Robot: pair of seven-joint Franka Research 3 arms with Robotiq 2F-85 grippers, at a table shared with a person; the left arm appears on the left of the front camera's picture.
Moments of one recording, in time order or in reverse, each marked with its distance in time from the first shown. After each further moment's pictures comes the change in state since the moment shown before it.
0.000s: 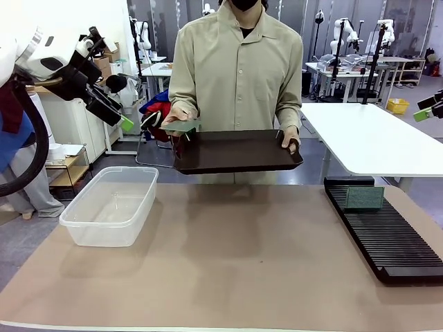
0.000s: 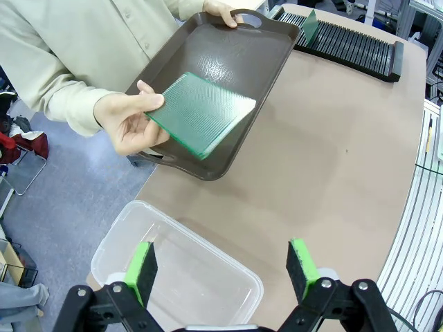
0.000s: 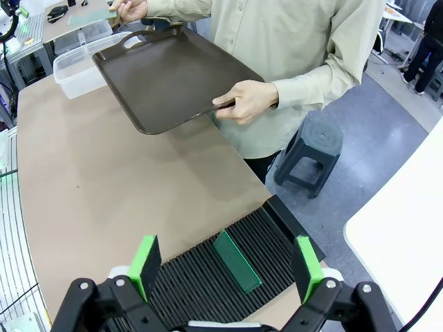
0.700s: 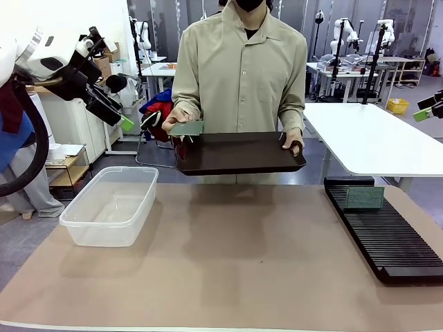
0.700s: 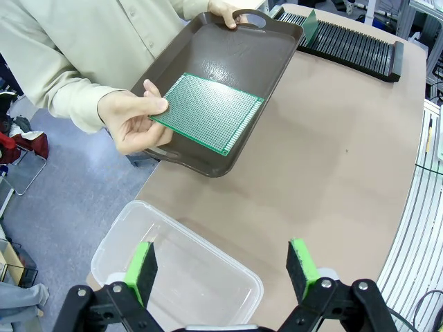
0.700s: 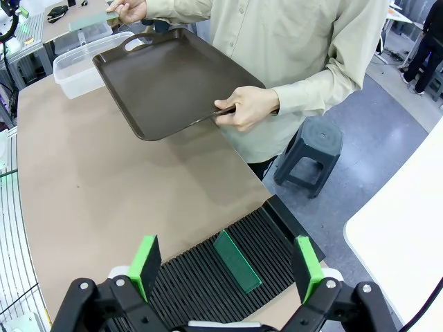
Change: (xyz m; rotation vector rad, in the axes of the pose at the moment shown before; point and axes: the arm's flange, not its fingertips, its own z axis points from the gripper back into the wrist) left arm 0.000 0.000 0.000 0.000 0.000 0.000; right arm 0.000 0.000 0.000 0.000 0.000 0.000
